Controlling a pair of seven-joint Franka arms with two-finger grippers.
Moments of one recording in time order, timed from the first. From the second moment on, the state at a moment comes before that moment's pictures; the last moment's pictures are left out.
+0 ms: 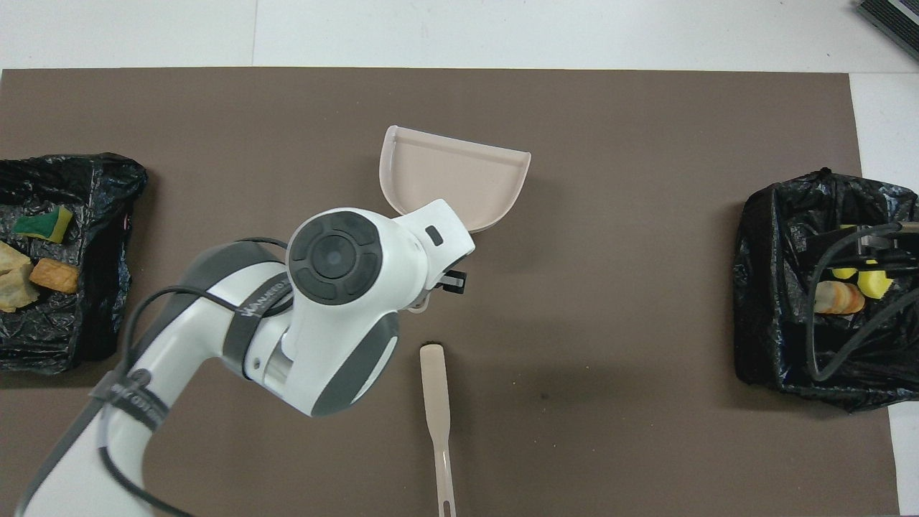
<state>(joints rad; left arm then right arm) -0.54 0.20 -0.13 -1.82 -0.06 2.19 -0.42 -0.09 -0.08 0.07 -1.63 0.01 1.53 0.08</state>
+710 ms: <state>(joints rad) -0.59 0.29 -0.13 -1.84 -0.06 2.26 -0.67 -0.05 -0.08 0.03 -1.62 0.01 1.53 0.08</state>
